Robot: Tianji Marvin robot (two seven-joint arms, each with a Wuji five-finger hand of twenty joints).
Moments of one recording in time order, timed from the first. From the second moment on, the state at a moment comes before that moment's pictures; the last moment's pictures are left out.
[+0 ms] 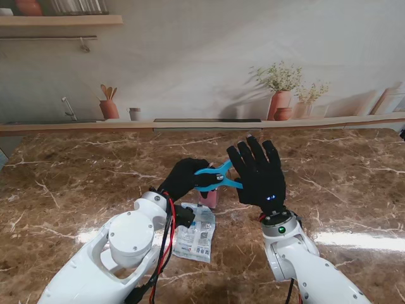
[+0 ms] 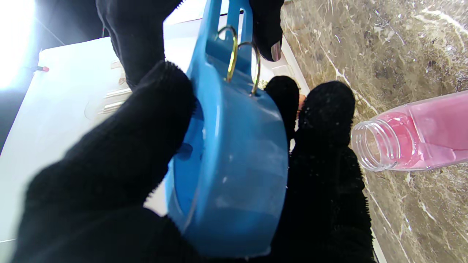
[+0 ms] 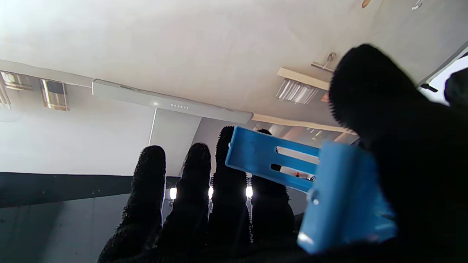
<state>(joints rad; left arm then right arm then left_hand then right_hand) 1.51 -1.24 -0.98 -1.87 -0.08 0.24 0.16 -1.53 -1.07 1.00 -1.54 -1.43 0.37 -0.96 0.74 -0.67 0.76 -0.23 0.91 0.22 0.77 0.49 1.23 0.18 0.58 0.63 1.11 0.28 0.88 0.84 0.24 0.16 1.25 0.94 0.35 -0.96 1.17 -0.16 0.47 -0.05 0.44 0.84 0.60 -0.06 0.44 0.48 0.43 -0.09 0.34 0.32 0.16 -0.01 0.82 0.63</state>
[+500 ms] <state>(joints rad) 1.52 -1.24 -1.00 -1.88 -0.09 0.24 0.14 -1.48 -1.08 0.98 -1.49 -1.41 0.33 -1.05 0.74 -0.66 0.76 -0.24 0.90 0.22 0.77 0.49 1.24 0.18 0.58 0.63 1.11 0.28 0.88 0.85 0.24 0.16 1.25 0.94 0.36 -1.04 1.14 -0.26 0.61 -0.15 0.77 0.91 0.79 -0.06 0.51 0.81 0.92 -0.08 0.73 0.60 0.48 0.03 1.12 0.61</state>
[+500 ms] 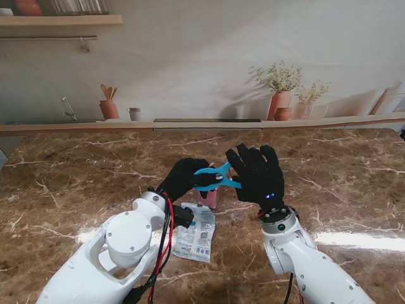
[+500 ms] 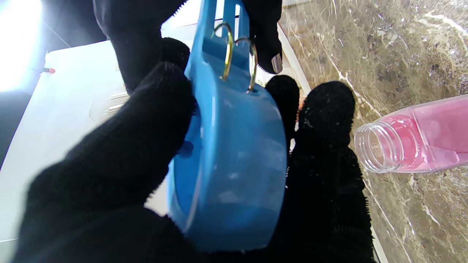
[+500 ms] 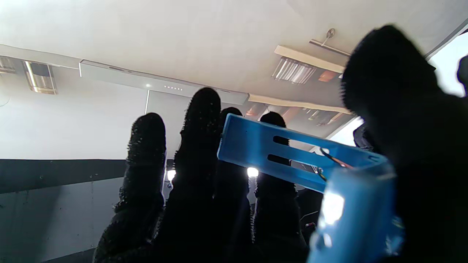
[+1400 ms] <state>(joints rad) 1.51 -1.20 -0.99 -1.87 -0.01 0.20 0.04 -1.44 -1.09 0.97 -1.42 -1.36 0.31 -1.17 0.75 -0.60 0.64 -0.25 0.87 0.12 0.81 0.41 1.17 0.13 0.44 0.79 1.00 0.28 0.78 0.87 0.15 0.19 1.14 0.95 0.36 -1.08 1.12 -0.21 0.91 -0.24 0.75 1.16 1.08 -0.07 0.51 0.99 1.14 -0.11 1.23 0.91 0.63 0.07 1.43 0.76</state>
